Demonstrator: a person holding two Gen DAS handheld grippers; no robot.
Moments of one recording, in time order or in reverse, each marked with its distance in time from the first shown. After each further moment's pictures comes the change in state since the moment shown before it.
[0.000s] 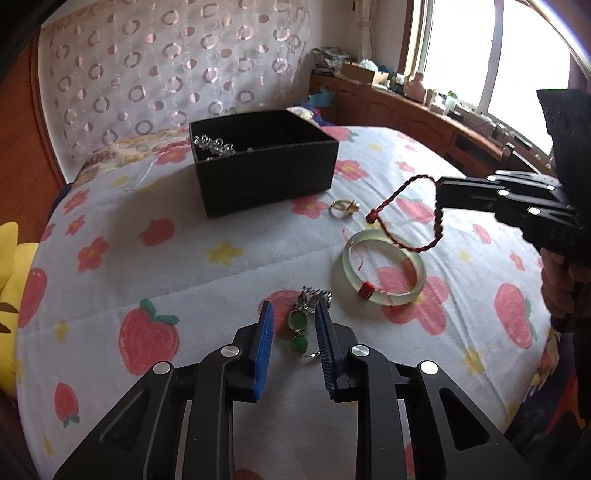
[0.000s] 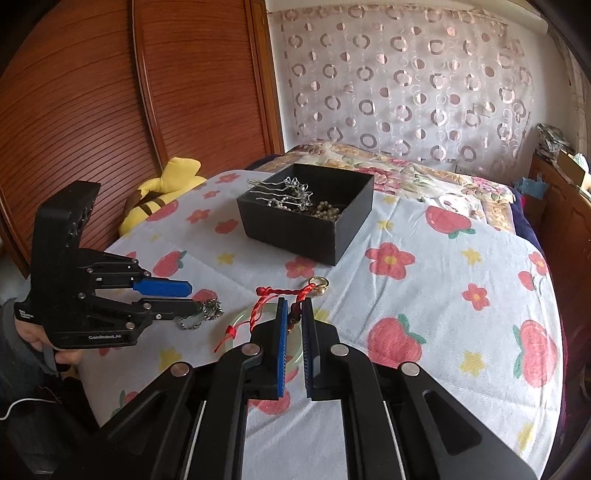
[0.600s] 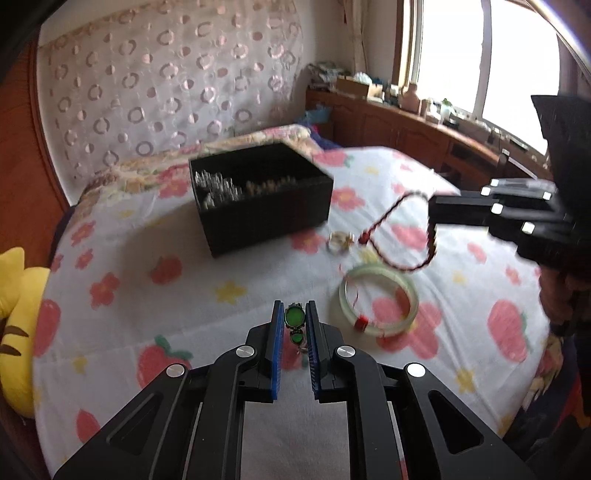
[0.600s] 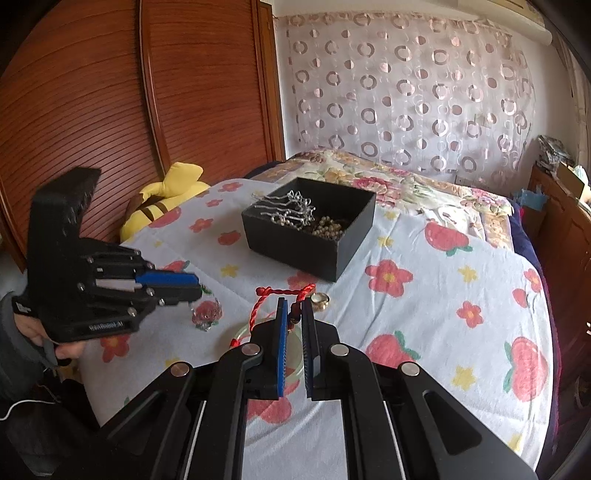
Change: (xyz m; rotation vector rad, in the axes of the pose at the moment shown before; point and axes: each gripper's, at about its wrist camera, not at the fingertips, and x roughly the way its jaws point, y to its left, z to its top) left arm -0.023 -0.003 0.022 0.033 -0.093 0.008; right arm -0.008 0.007 0.013 -0.030 -0.025 -0.011
